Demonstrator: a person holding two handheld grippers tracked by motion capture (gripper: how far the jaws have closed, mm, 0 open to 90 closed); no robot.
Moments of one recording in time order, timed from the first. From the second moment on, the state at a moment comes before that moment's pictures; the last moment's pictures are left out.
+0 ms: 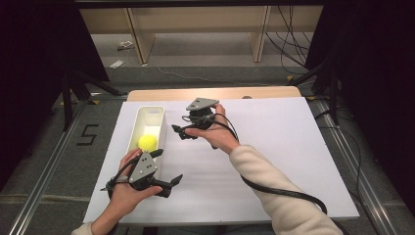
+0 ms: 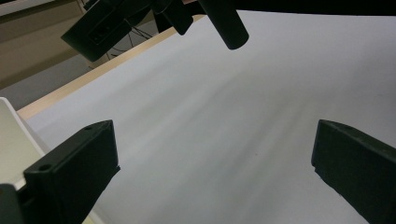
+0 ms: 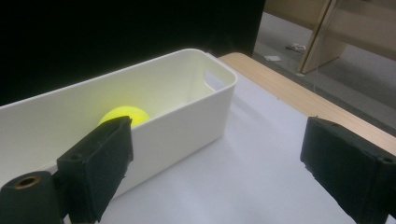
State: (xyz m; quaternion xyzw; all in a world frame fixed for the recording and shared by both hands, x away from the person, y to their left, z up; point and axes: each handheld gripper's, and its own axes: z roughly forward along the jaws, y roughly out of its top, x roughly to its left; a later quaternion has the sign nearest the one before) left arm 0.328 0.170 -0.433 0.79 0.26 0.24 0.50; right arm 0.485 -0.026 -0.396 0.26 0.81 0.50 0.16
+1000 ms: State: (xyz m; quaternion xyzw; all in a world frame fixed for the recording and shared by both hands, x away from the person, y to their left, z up) left arm 0.328 0.170 -0.433 0.79 0.26 0.23 0.50; right arm 0.479 -0.069 -0.400 0.28 0.81 0.49 0.18
